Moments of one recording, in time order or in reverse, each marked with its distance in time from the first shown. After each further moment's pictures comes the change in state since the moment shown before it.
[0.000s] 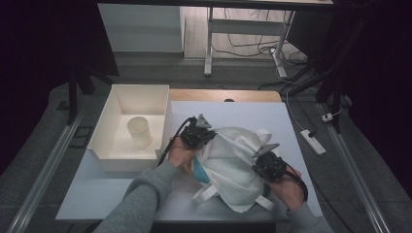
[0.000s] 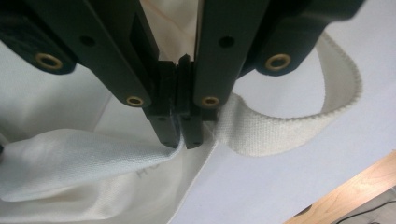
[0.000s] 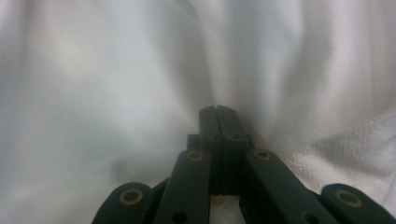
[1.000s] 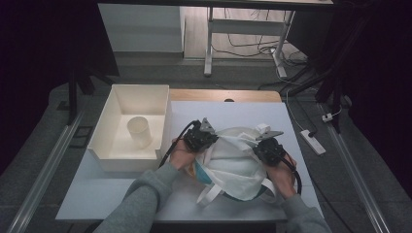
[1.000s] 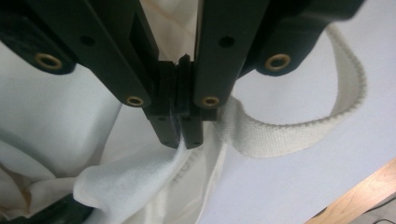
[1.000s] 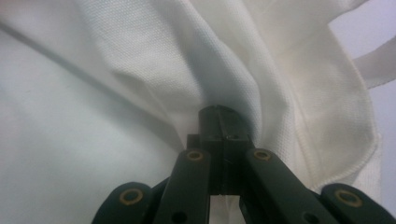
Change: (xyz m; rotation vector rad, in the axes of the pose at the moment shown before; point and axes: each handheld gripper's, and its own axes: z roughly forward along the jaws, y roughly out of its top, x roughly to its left) left arm -0.012 -0.001 0.006 0.028 -0.008 0.053; right arm -0.039 0.018 0.031 -0.136 -0.105 0.150
